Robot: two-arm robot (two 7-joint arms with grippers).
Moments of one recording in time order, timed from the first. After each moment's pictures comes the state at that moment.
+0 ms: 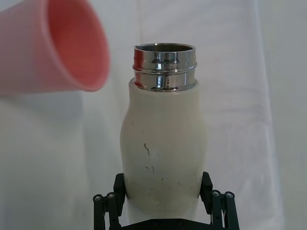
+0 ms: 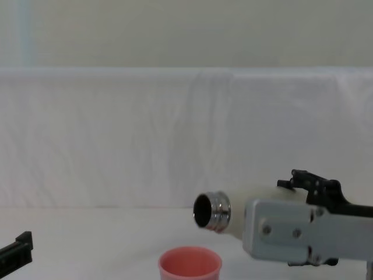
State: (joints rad) left arm 0.27 0.24 0.04 -1.85 -0.25 -0.02 -0.02; right arm 0.25 0.43 -0.55 -1.68 -0.92 0.15 0.25
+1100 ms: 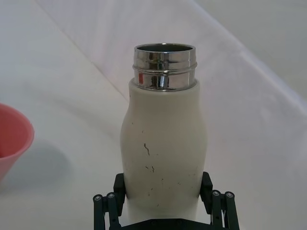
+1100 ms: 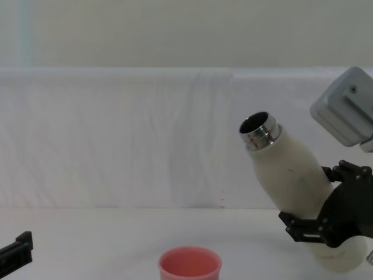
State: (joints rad) left arm 0.27 0.24 0.04 -1.85 -0.25 -0.02 -0.02; right arm 0.10 0.26 -0.30 -1.74 -0.43 0.15 0.24
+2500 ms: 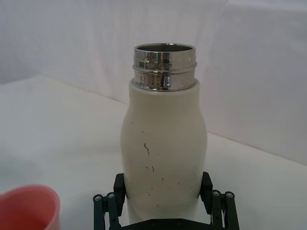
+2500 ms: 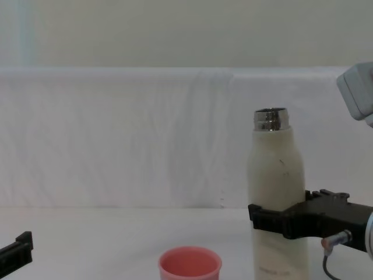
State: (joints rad) left arm 0.27 0.24 0.04 -1.85 -0.25 -0.02 -0.02; right arm 0.13 0.10 -0.23 -1.63 -0.02 0.23 0.25
